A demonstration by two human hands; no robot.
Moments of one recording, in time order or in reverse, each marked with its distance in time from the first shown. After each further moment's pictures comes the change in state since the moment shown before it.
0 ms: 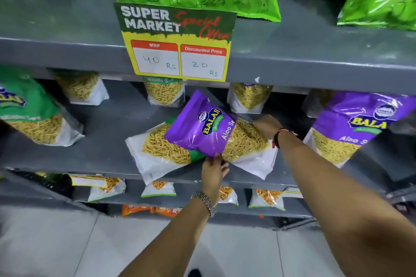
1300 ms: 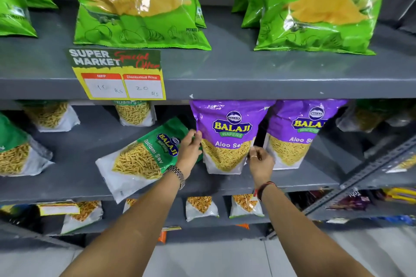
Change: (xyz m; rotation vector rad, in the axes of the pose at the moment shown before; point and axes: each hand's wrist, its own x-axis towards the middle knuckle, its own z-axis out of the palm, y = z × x) left_hand 0.008 0.059 0.046 0.475 -0.285 0.326; right_hand -0.072 0.086 0.014 0.752 0.572 0.066
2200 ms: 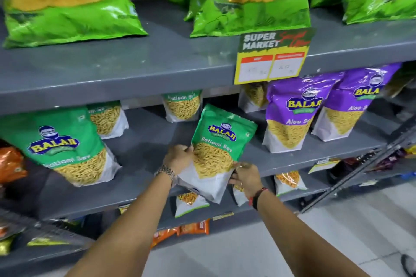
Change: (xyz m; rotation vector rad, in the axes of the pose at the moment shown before) left_hand -0.009 -0.005 -0.242 0.958 -0.051 -0.074; right_hand -0.186 -0.014 0.171 0.276 -0.247 0.508
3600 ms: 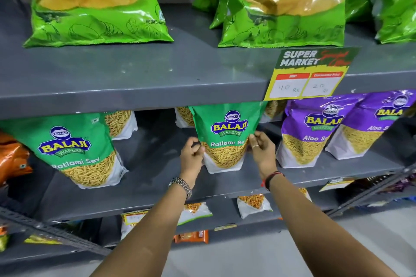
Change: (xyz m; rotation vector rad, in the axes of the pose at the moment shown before) left_hand 0.008 0.010 0.010 -0.882 0.152 0.020; right_hand 0.045 -0.063 0.016 -0.226 0.069 -0.599
